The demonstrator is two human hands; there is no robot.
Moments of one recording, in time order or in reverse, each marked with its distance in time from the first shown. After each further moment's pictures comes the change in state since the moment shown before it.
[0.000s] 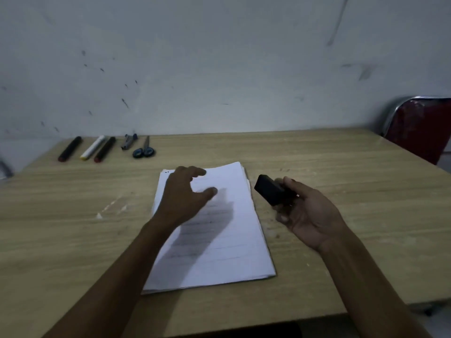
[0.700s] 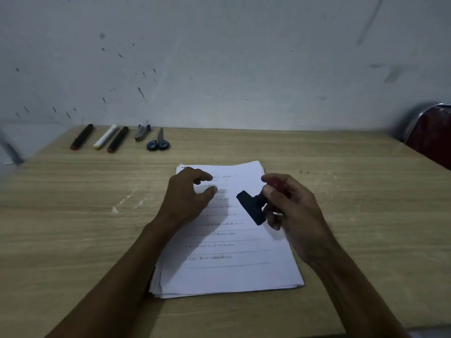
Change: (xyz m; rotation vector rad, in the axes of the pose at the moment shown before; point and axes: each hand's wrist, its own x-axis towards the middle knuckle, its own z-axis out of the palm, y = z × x) left_hand 0.008 -0.051 -0.014 -0.021 0.079 0.125; right_hand 0.002 0.040 0.054 -0.356 -0.114 -0.318
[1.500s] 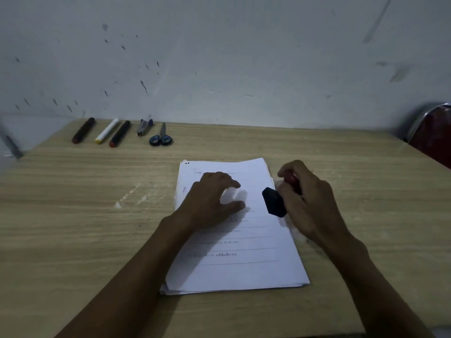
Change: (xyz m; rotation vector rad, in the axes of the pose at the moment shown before) left_hand 0.000 0.009 0.017 0.198 -0.395 0.095; right_hand 0.011 -0.010 -0.011 -0.945 0.122 -0.358
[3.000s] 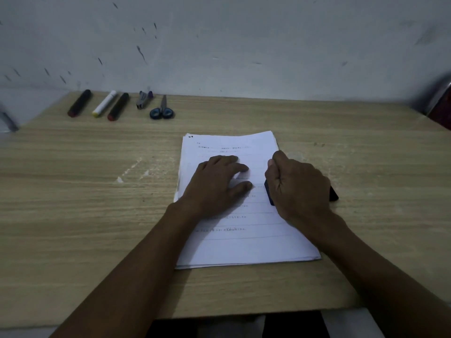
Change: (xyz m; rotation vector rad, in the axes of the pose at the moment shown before) left_hand -0.009 -0.009 0.024 0.110 0.031 0.036; right_hand -0.004 0.017 0.053 -0.563 0.105 -0.143
